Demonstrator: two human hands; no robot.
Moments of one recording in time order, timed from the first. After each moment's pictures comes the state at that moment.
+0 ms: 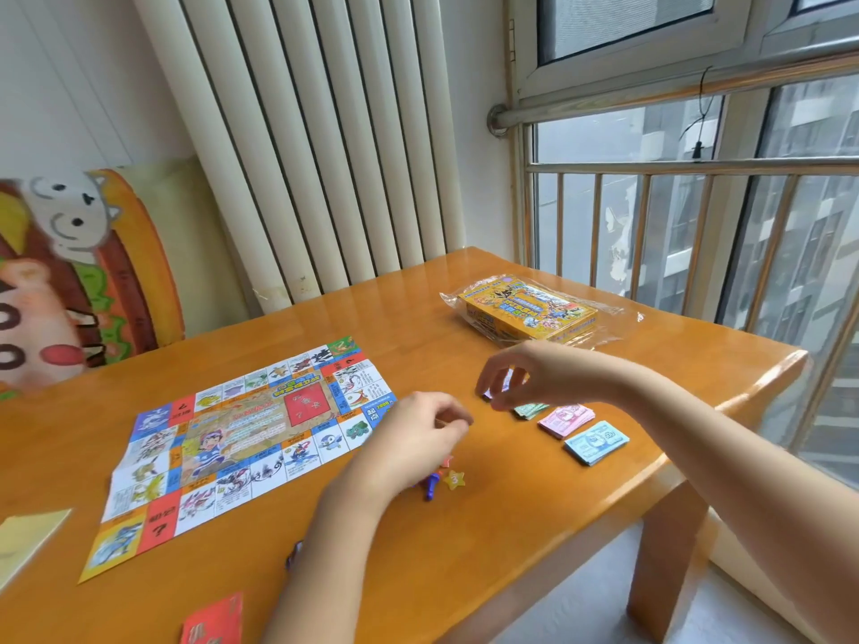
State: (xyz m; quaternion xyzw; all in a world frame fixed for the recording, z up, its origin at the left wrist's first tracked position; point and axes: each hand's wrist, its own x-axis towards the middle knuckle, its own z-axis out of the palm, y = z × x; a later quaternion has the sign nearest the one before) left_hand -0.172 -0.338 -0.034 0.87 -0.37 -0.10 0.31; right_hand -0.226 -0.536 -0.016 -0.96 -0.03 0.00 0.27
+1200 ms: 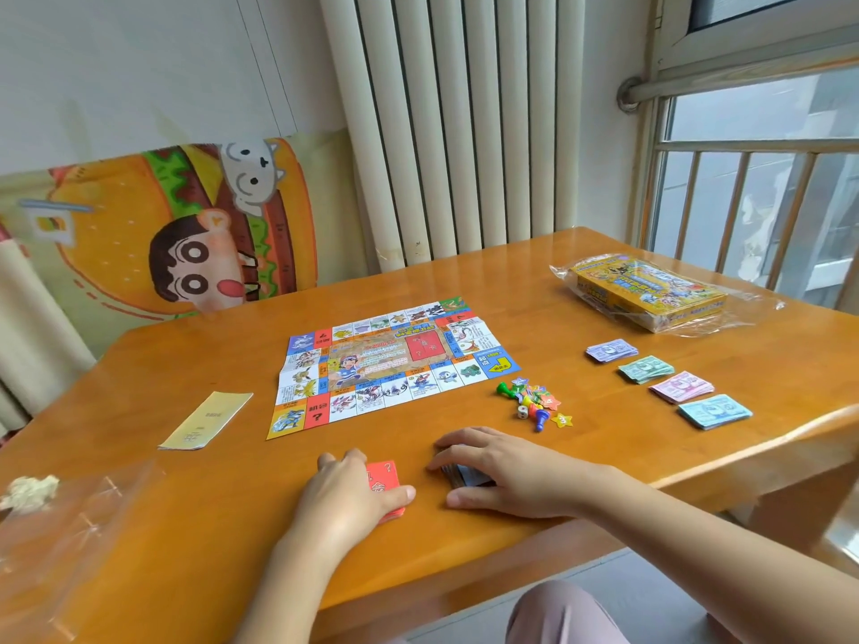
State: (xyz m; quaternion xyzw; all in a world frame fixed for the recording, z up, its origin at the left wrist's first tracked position) left_hand -0.219 -0.145 -0.072 0.99 -0.03 -0.09 0.13; right_hand -0.234 -0.359 -0.103 -0.95 -0.27 0.02 0.19
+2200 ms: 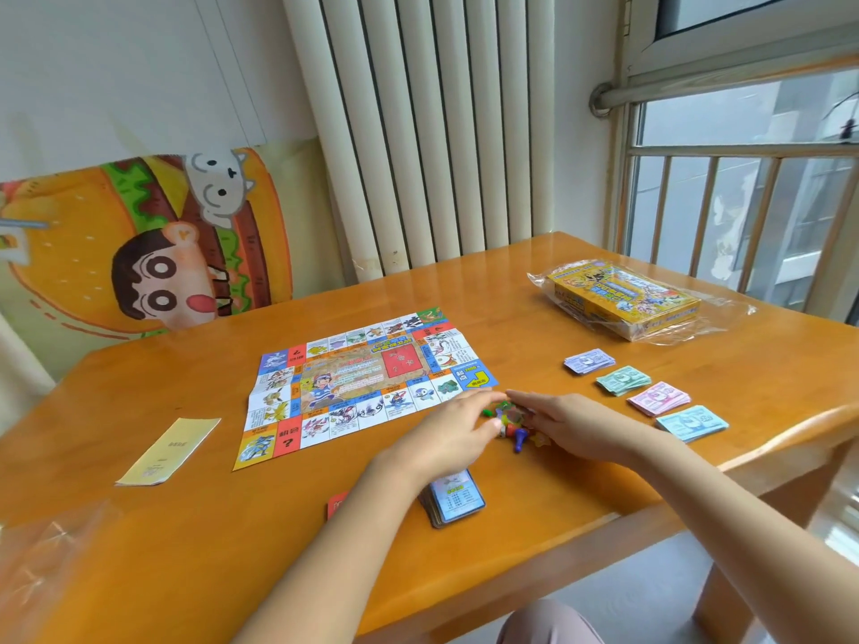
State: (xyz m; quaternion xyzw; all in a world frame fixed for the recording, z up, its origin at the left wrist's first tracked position) left_hand -0.167 -0.269 -0.062 0.89 -0.39 -0.09 0.22; right_hand -0.212 -0.461 -0.091 -0.98 -0.02 0.02 0.21
